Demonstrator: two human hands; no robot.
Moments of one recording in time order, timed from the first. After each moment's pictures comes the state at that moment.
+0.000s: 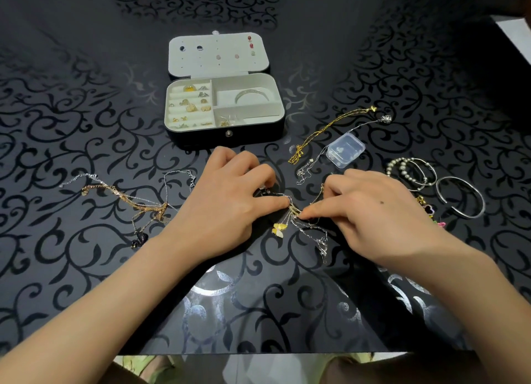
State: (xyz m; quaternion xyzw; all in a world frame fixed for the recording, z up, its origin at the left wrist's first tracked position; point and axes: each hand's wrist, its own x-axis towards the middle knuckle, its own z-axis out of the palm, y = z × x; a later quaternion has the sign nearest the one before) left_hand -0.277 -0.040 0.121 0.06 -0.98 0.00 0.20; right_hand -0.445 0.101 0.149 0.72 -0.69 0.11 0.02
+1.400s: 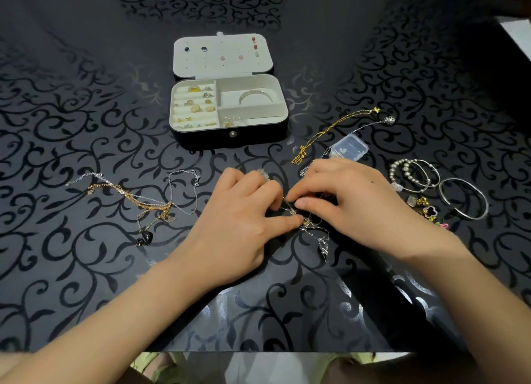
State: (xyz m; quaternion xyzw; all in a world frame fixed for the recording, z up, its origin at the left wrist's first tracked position) left_hand -0.269 -0.015 0.124 0.08 -0.98 -0.05 0.18; right_hand -0.435 0.078 0.157 0.65 -0.72 0.19 -0.15
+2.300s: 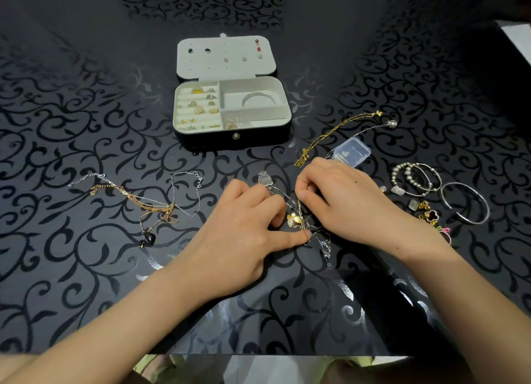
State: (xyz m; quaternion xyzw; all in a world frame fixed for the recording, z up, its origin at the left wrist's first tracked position) left_hand -0.264 -0.011 0.128 0.06 -0.99 -0.08 0.12; right_hand -0.432 0.064 0.152 0.63 -0.76 0.10 -0.16
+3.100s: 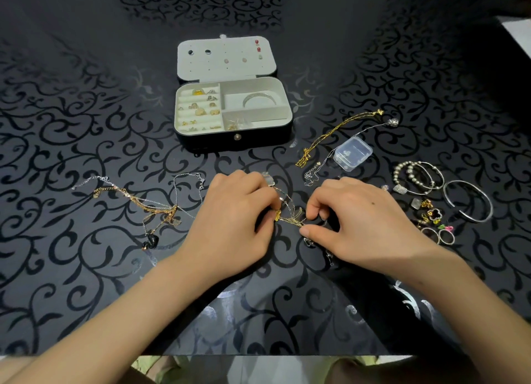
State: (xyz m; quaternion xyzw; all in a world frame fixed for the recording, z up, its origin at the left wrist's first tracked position) left_hand -0.268 -0.018 0.123 0.23 -0.94 -0.17 0.19; right_hand -0.424 0.090 0.156 0.63 -0.76 0.09 -0.14
